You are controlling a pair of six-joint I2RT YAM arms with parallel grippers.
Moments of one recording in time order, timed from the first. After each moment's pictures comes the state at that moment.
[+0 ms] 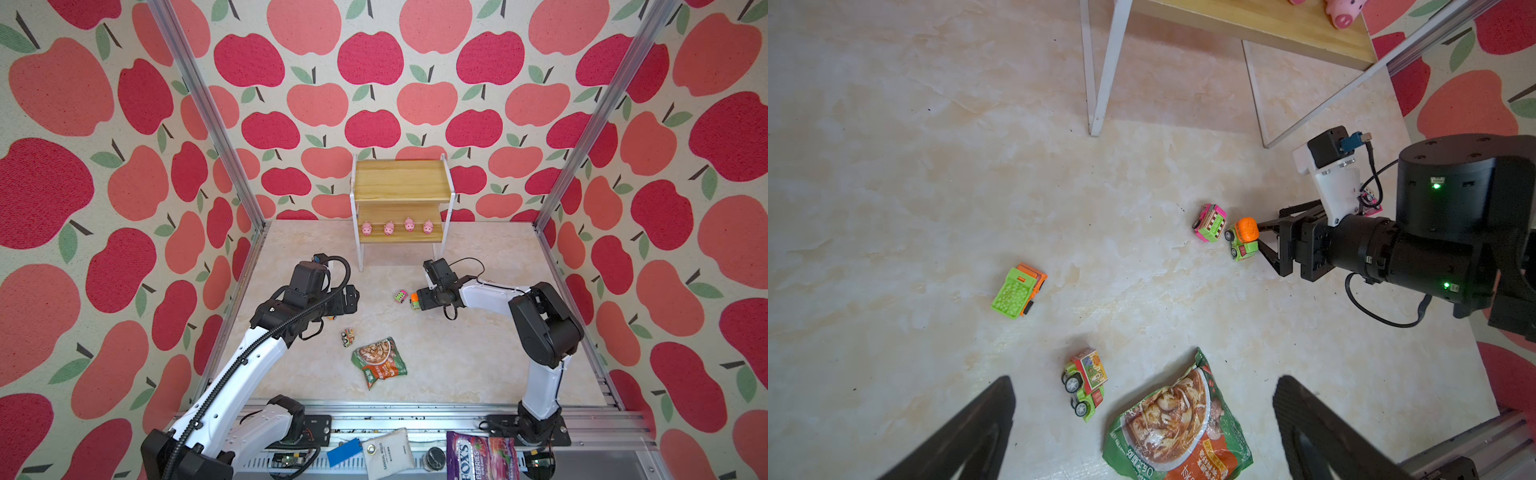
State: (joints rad) left arm -0.40 1.02 0.99 -0.75 0.08 -0.40; right arm 0.64 1.92 1.16 -0.28 0.09 0.20
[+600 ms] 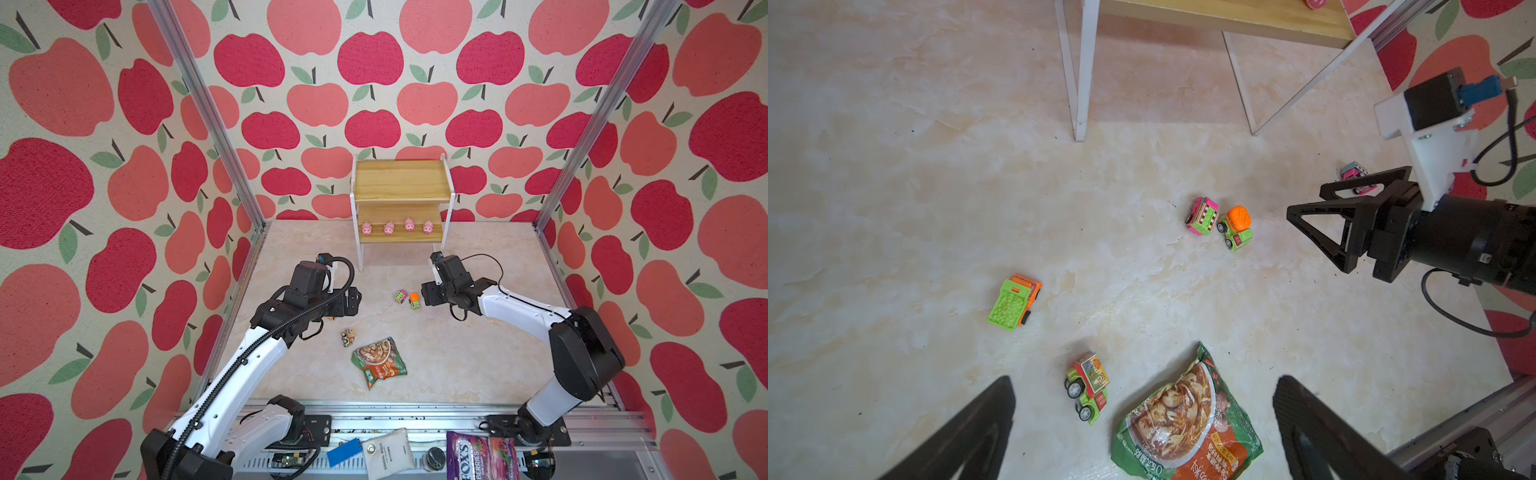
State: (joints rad) left arm -0.41 1.03 1.00 -0.74 0.11 -0.30; right arm 0.69 1.63 1.05 -0.29 0.10 0.26
